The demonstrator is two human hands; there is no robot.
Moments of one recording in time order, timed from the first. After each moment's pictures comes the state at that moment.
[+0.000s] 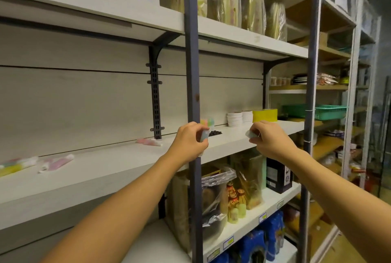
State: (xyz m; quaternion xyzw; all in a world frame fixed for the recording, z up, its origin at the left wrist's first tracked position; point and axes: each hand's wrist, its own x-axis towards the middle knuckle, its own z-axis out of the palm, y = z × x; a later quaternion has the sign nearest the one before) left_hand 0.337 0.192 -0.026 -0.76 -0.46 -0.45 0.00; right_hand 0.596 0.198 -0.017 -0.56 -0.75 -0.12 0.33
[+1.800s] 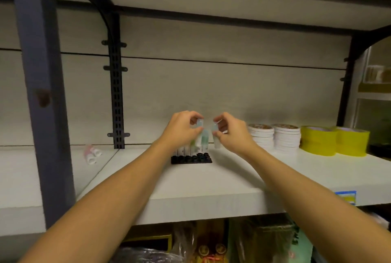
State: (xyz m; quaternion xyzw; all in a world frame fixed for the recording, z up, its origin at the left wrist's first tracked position) left_hand 0.434 0.547 0.000 -0.63 -0.64 -0.42 0.12; right_hand 0.603 0.632 -0.009 -0.27 -0.85 0.12 0.44
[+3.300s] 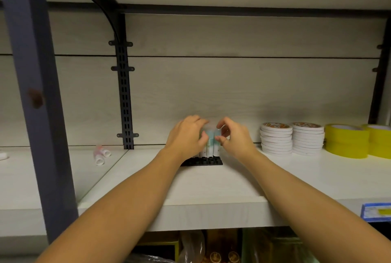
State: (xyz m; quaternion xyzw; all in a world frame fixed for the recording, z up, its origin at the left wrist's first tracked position) left_hand 0.430 0.554 -0.026 -0.62 -0.67 -0.30 0.27; right_hand 0.574 0.668 -0.040 -0.23 -0.85 0.13 0.45
